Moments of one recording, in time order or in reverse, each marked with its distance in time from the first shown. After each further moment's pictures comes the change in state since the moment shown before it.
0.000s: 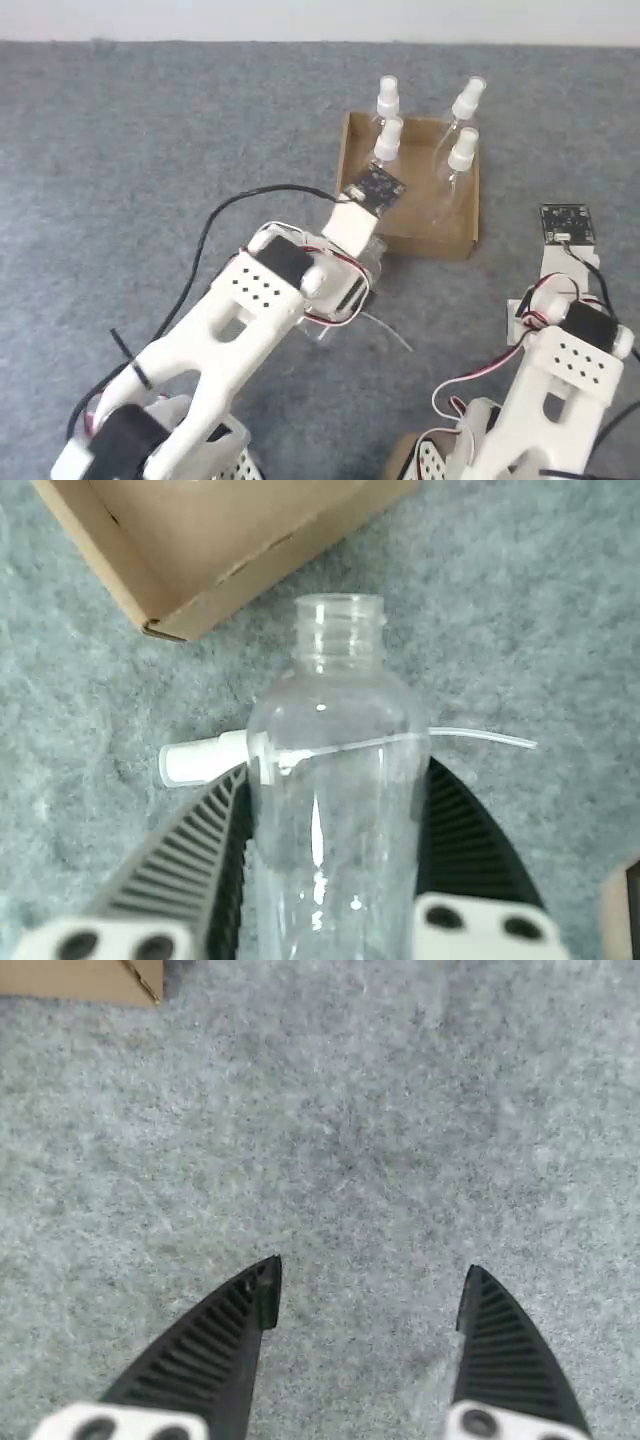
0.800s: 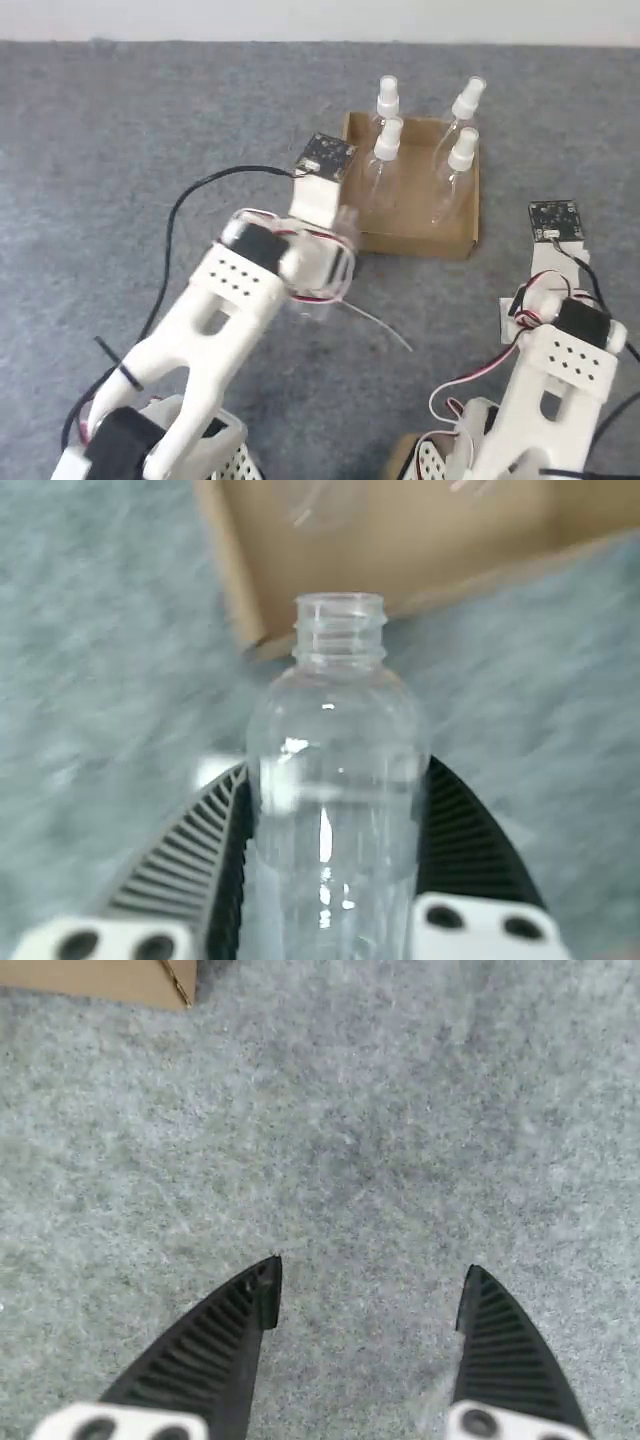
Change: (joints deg) left arm -3.9 -0.6 -0.8 -4.7 14.2; right arm -2.8 0.0 0.0 0.0 0.0
